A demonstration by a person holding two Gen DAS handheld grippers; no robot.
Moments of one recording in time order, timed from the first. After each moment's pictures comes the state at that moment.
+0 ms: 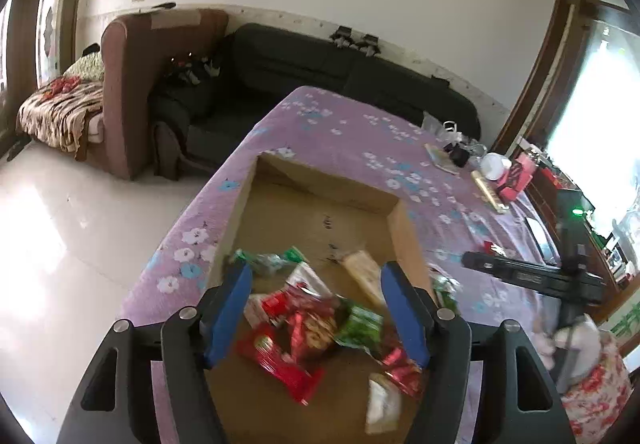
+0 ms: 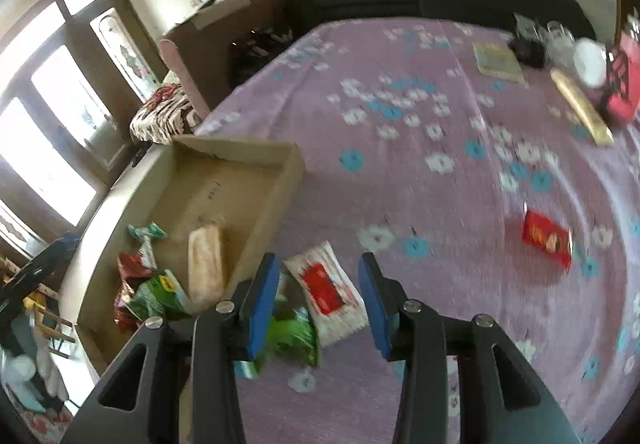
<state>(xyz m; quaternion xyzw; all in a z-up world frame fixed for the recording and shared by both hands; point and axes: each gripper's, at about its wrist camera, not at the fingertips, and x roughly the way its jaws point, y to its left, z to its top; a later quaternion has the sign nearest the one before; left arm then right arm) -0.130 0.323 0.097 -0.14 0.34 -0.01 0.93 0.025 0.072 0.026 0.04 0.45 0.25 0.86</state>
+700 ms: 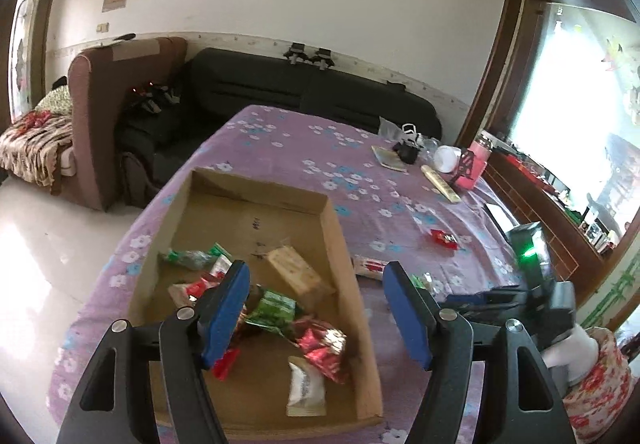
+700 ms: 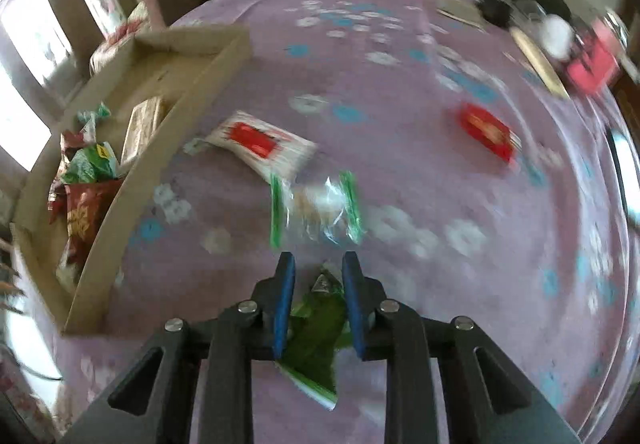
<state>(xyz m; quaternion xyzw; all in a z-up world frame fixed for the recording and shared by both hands) -0.153 0.265 0.109 -0.12 0.30 -0.07 0.94 -0.038 0.019 -0.001 -0.06 0.50 0.20 0.84</state>
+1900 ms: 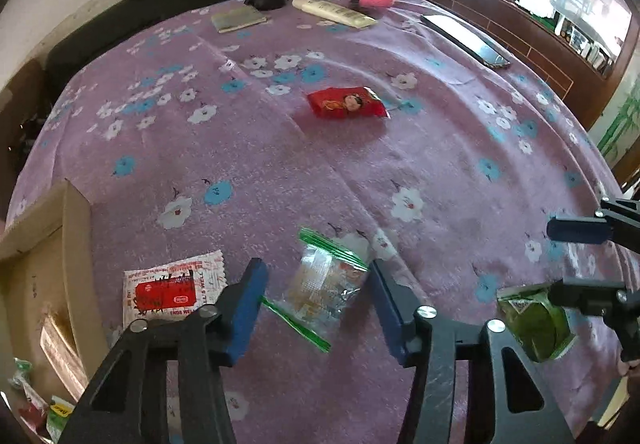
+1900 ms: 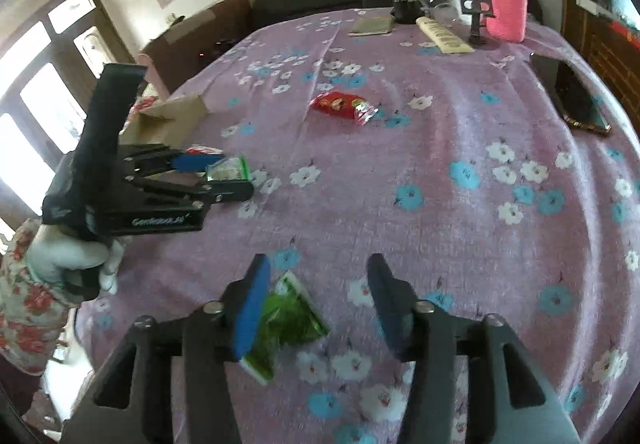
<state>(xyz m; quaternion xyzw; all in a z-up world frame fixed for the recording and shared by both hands) -0.022 0.040 0.009 0.13 0.48 -0.21 0.84 -0.087 -0.125 -0.003 0.06 0.45 0.23 0.86</state>
